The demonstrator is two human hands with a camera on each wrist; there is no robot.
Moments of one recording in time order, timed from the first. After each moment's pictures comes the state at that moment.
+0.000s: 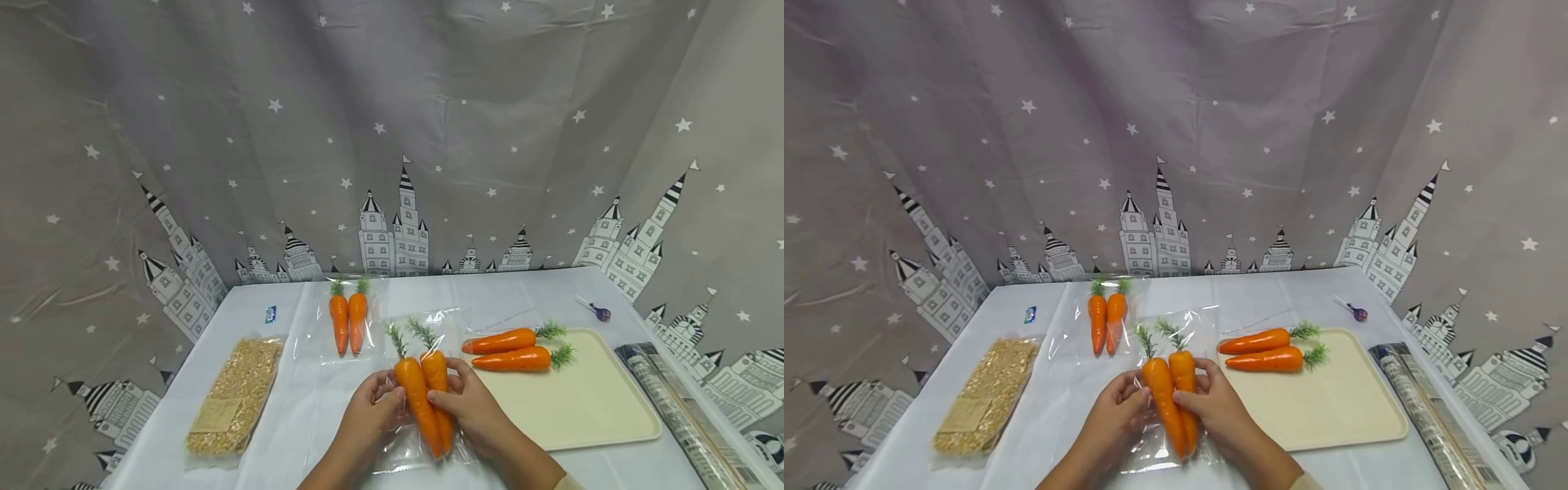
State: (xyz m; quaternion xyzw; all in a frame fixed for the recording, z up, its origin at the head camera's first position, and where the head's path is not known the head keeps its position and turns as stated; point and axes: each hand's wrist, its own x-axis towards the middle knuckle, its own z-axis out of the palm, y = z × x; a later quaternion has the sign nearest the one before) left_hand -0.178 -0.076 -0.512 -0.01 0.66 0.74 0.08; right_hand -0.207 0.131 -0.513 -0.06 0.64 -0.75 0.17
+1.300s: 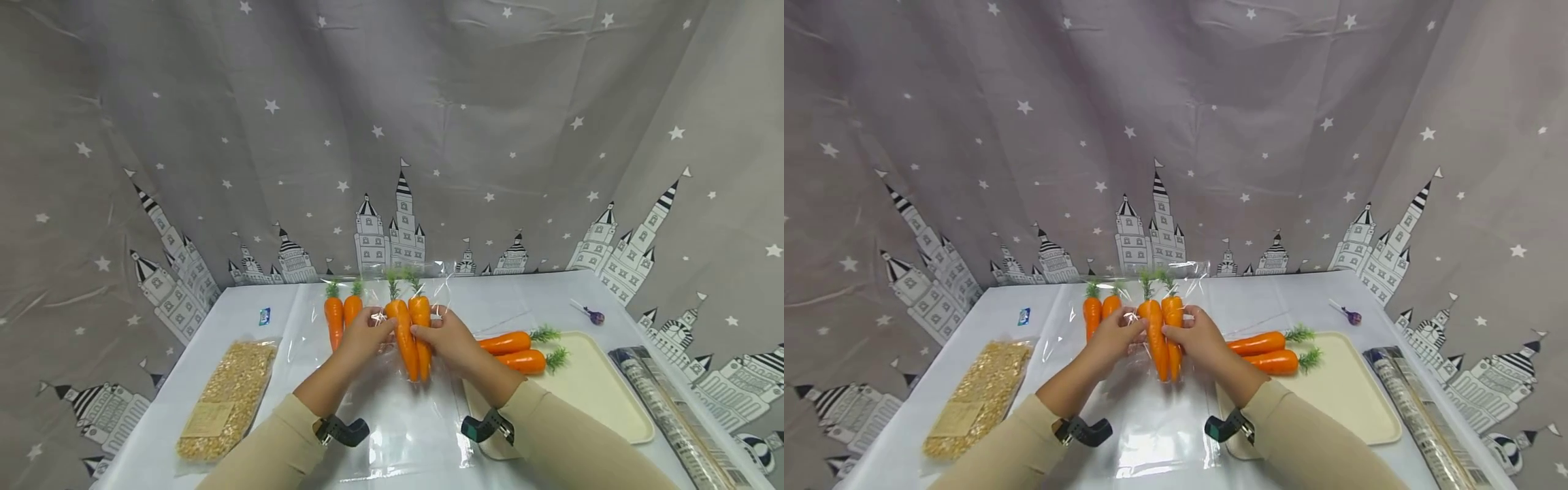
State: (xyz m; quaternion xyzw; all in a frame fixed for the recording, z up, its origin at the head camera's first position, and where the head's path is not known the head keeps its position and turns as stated) left_hand -0.297 -0.091 -0.467 -0.03 0.81 0.58 0.03; right_hand -0.308 0.107 -0.479 -0.05 0.74 -0.66 0.11
